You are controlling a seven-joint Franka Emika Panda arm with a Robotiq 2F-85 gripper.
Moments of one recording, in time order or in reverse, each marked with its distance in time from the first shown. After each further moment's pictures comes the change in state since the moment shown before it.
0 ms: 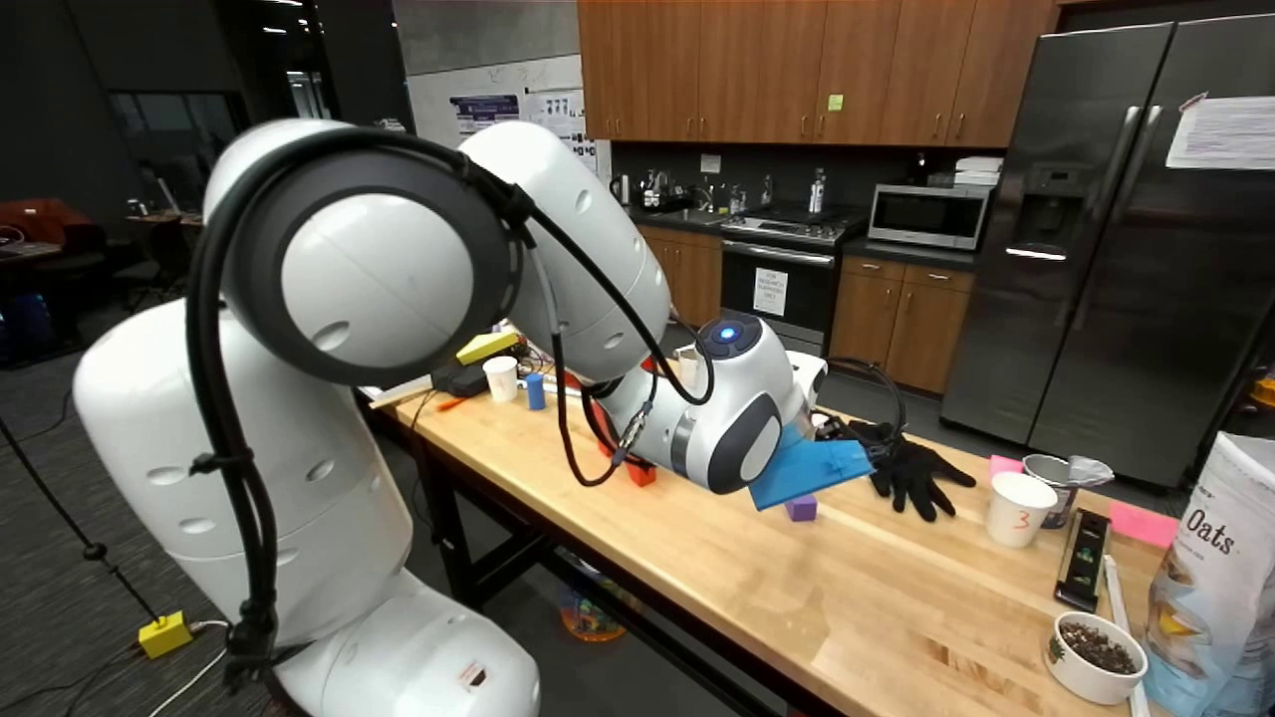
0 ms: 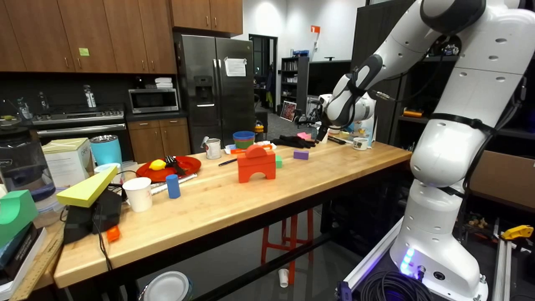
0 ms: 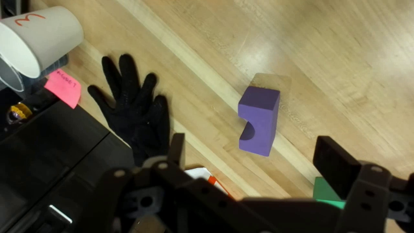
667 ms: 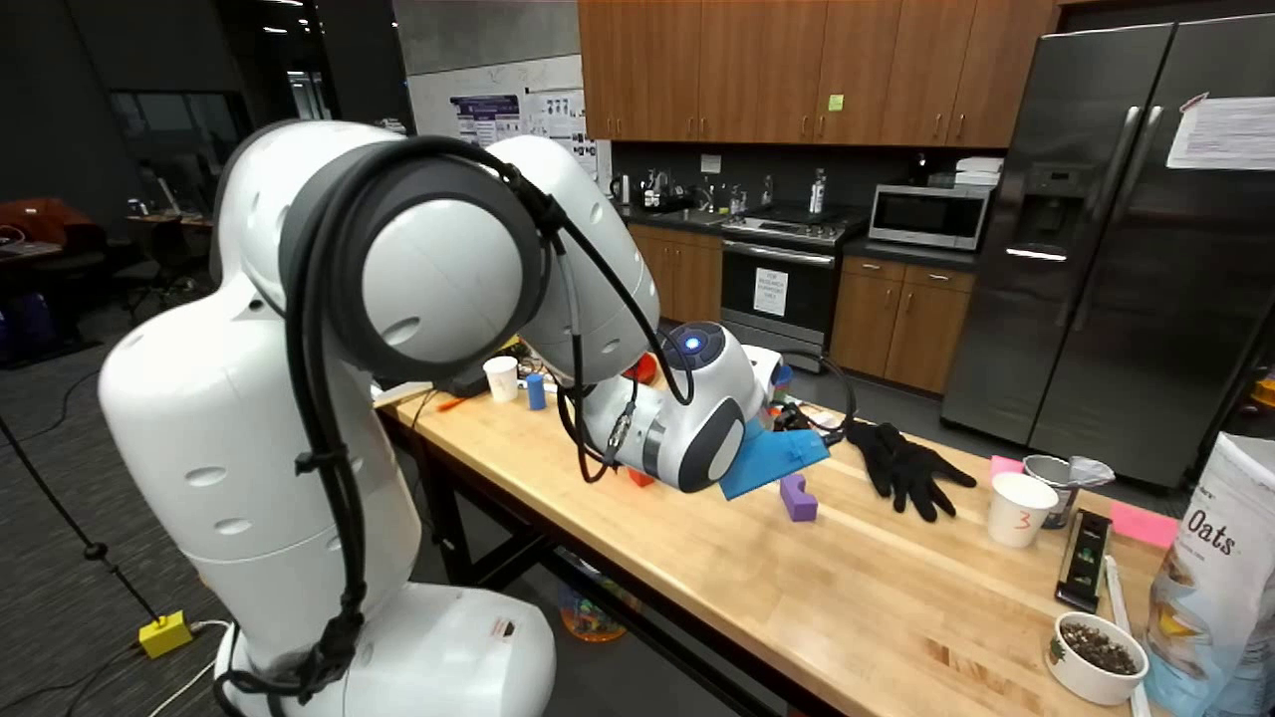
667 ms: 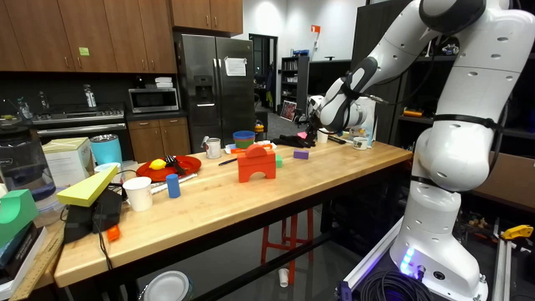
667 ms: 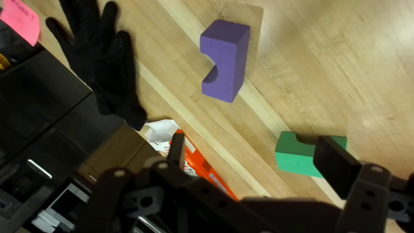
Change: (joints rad) arm 0.371 0.007 -0.251 -0.036 0.044 0.120 -0.045
